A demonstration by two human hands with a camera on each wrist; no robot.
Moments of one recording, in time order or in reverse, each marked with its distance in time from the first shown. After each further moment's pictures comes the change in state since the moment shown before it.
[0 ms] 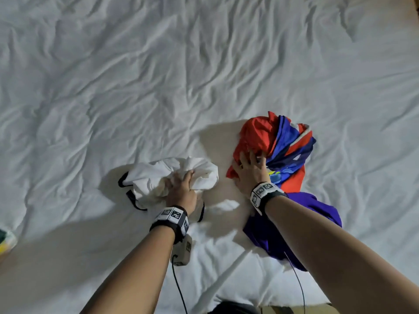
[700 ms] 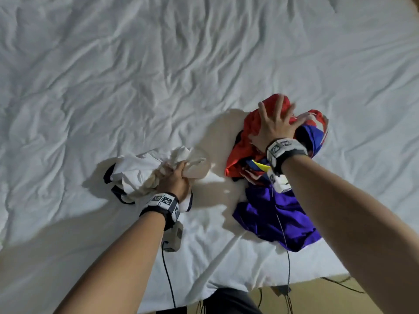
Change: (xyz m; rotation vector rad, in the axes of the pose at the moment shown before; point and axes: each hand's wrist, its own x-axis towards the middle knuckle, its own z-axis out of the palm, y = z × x) left_hand -0.009 0.028 -0.008 0.161 -0.150 0.014; right_hand 0.005 0.101 -0.031 0.345 0.093 0.491
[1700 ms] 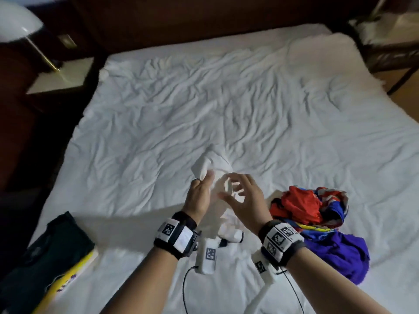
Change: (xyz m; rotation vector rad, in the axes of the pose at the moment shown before) left_hand -0.192 -0.030 -0.179 -0.995 0.253 0.174; right_hand -0.260 -0.163 -0.136 1.082 0.177 -0.612
